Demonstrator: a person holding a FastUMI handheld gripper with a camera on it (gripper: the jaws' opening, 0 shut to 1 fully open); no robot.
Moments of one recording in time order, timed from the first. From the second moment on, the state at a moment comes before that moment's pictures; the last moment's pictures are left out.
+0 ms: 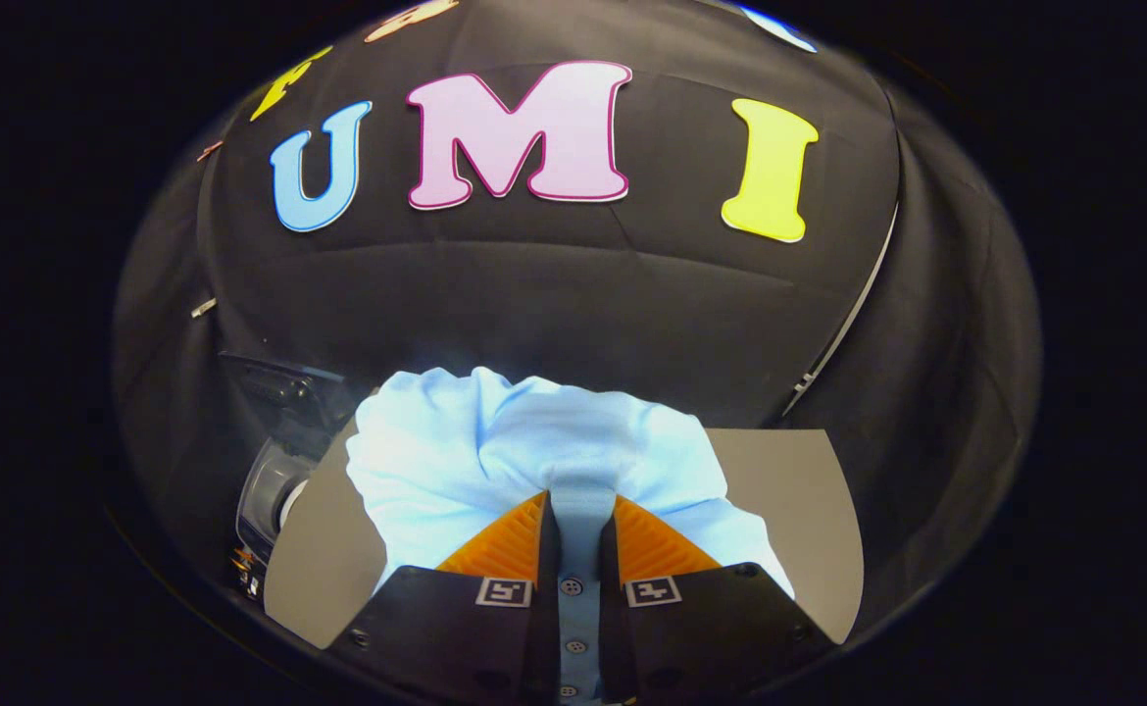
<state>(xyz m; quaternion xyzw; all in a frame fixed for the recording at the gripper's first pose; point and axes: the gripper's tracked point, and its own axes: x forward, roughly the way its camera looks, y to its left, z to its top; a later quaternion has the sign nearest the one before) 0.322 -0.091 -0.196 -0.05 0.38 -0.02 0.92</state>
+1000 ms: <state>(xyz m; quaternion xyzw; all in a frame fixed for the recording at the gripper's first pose) 0.248 0.108 -0.058 -0.04 0.24 0.13 0.96</state>
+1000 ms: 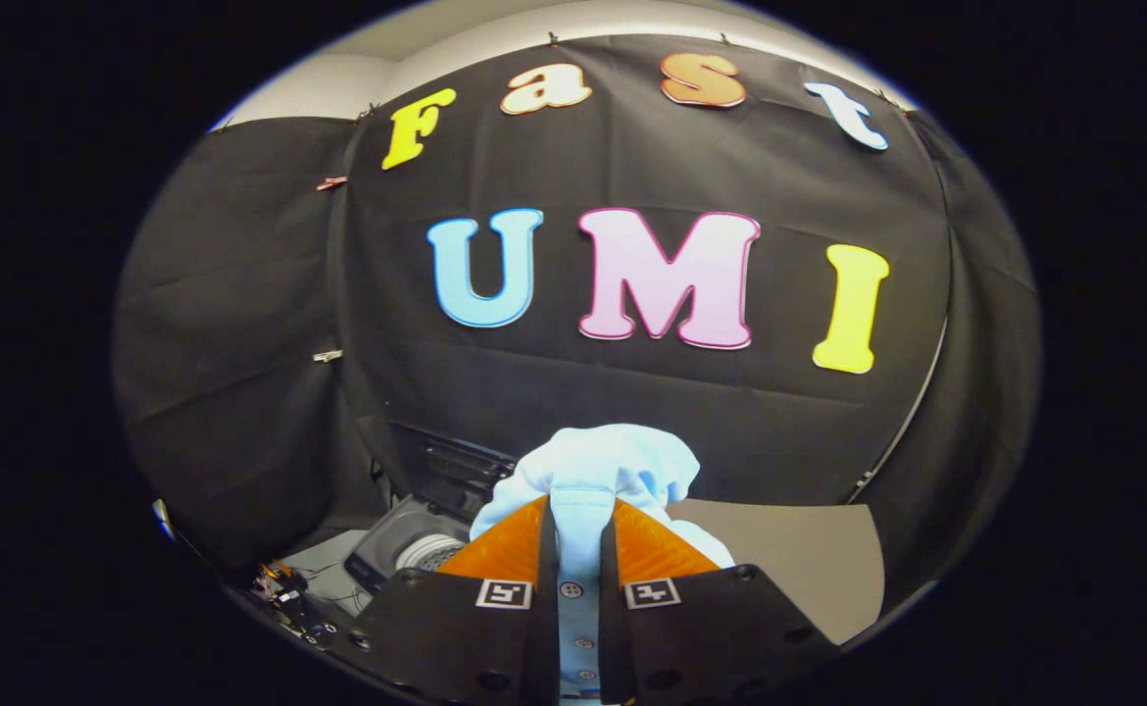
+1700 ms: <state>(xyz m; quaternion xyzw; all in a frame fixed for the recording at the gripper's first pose) 0.271 0.287 -0.147 -0.01 0.29 0.23 0.93</state>
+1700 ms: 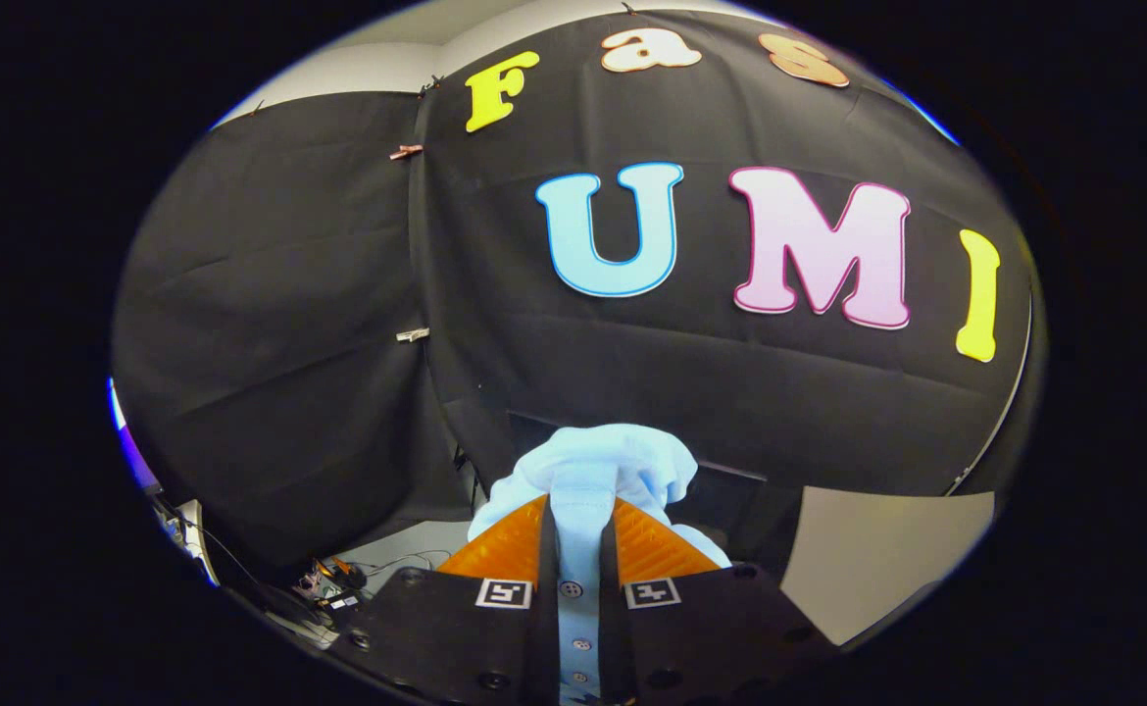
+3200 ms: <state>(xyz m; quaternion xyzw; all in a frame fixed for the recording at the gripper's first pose) 0.272 0.298 -0.402 -0.02 0.44 0.17 0.88</state>
